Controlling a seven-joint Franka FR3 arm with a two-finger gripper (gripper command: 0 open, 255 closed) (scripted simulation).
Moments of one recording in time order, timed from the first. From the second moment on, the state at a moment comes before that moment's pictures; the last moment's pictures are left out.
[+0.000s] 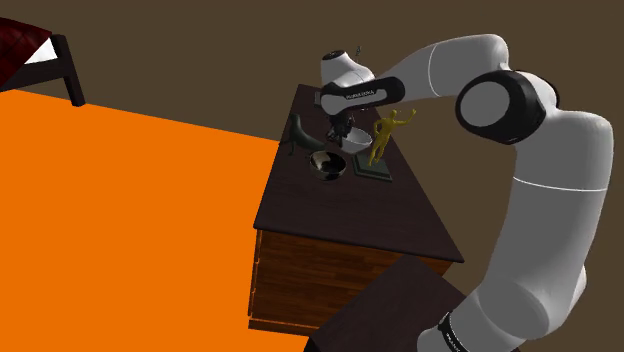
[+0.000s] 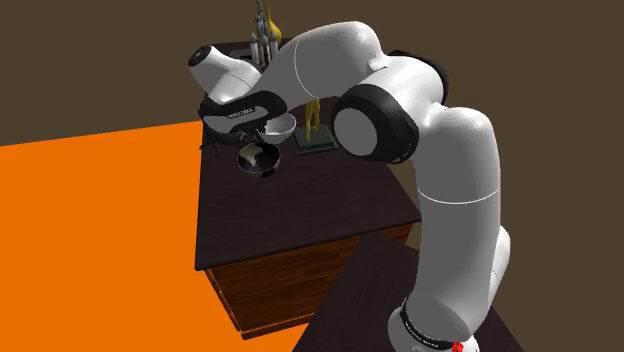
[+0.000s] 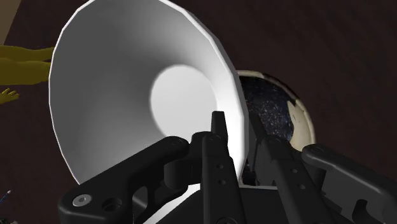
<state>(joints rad) -0.16 0.41 0.01 -1.59 -0.48 1.97 0.00</state>
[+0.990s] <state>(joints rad) -0.11 0.66 0.02 -1.32 -0.48 1.92 0.04</state>
